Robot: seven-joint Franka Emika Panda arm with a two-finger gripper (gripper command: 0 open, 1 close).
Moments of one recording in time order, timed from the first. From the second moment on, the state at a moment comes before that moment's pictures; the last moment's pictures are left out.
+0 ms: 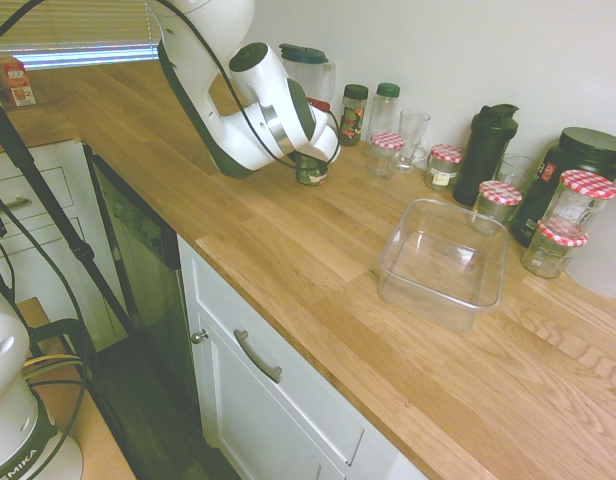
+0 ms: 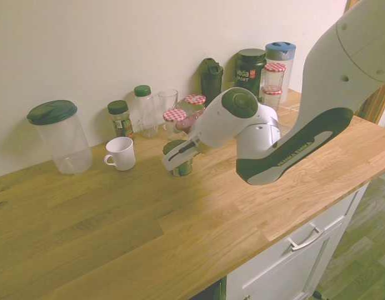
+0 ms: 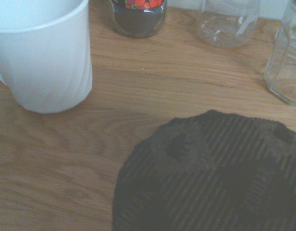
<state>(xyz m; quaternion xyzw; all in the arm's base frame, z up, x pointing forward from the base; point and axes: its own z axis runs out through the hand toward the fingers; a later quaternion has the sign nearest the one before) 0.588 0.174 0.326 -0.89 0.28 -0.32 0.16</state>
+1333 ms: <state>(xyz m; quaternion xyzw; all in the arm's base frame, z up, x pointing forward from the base) 0.541 -0.062 0.492 -0.80 0.44 -0.41 0.06</state>
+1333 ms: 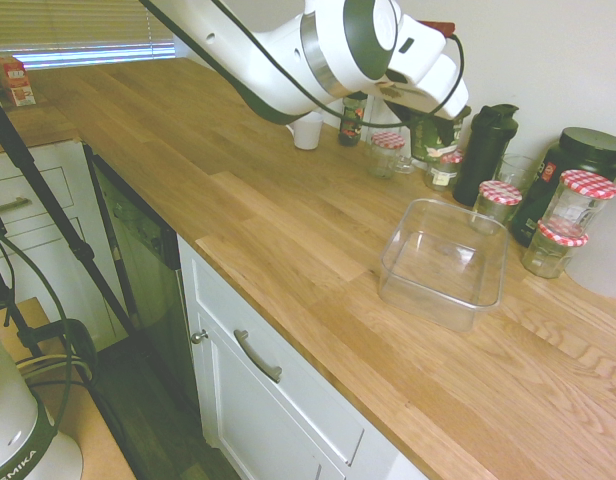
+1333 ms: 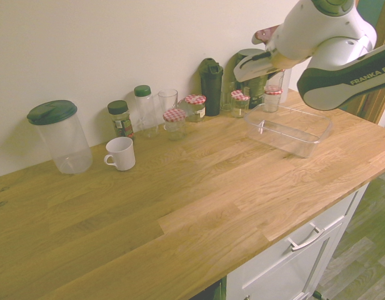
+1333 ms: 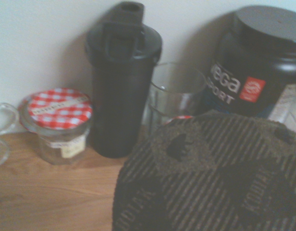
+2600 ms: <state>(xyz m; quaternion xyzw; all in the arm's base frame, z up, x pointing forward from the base) 0.549 -0.143 0.354 -0.79 0.52 -0.32 0.05</state>
